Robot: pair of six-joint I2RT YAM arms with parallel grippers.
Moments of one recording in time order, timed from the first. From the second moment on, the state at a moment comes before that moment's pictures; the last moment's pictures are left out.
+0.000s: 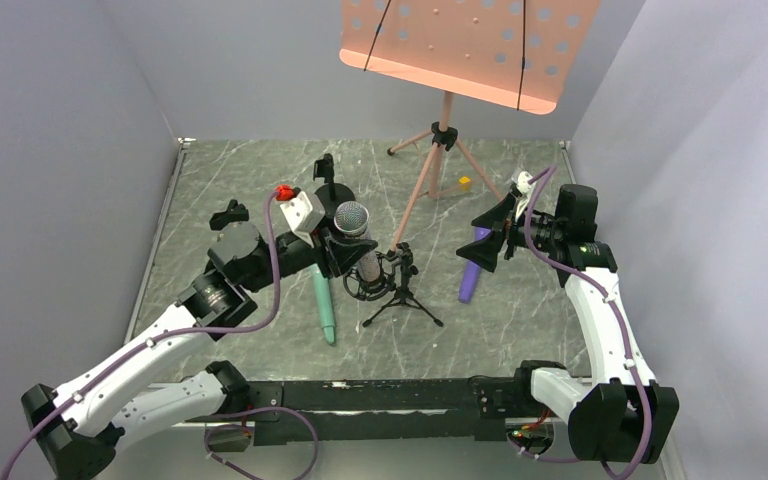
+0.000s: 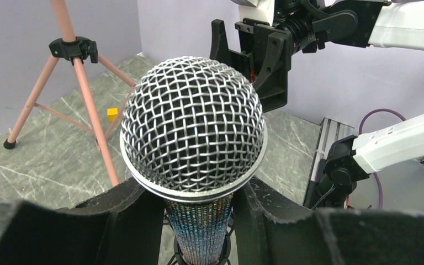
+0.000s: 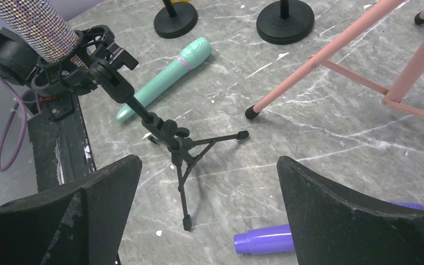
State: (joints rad) left arm -0.79 0.87 0.86 0.09 0.31 -0.15; right arm -0.07 1.05 0.89 -0.42 -1.14 -0.30
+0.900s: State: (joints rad) left arm -0.79 0.88 0.60 0.25 0.32 -0.21; right arm -0.07 1.05 0.89 -0.42 -1.16 -0.31
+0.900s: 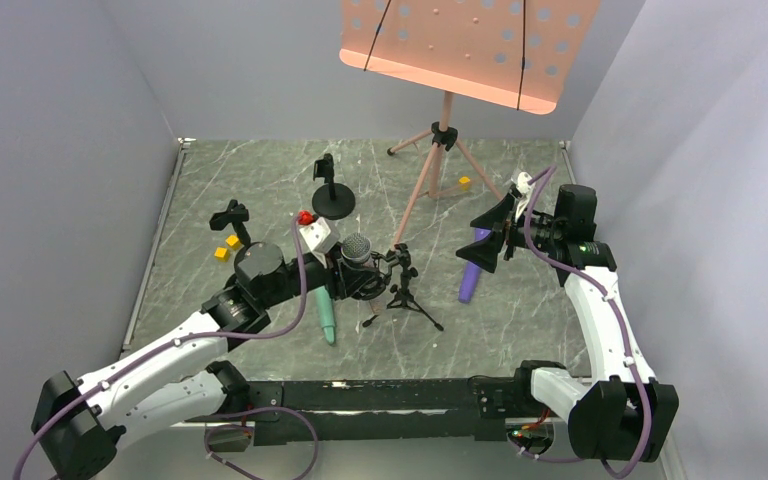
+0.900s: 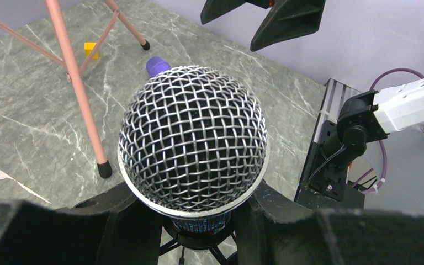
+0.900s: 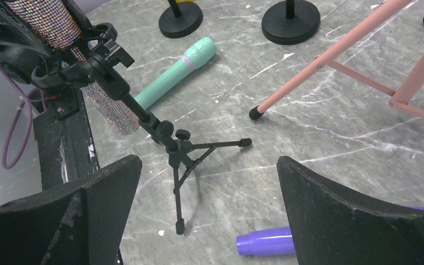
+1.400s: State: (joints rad) left arm -0.79 0.78 0.60 0.16 0.28 -0.26; right arm -0.06 1.05 0.87 -0.44 -1.22 -0.40
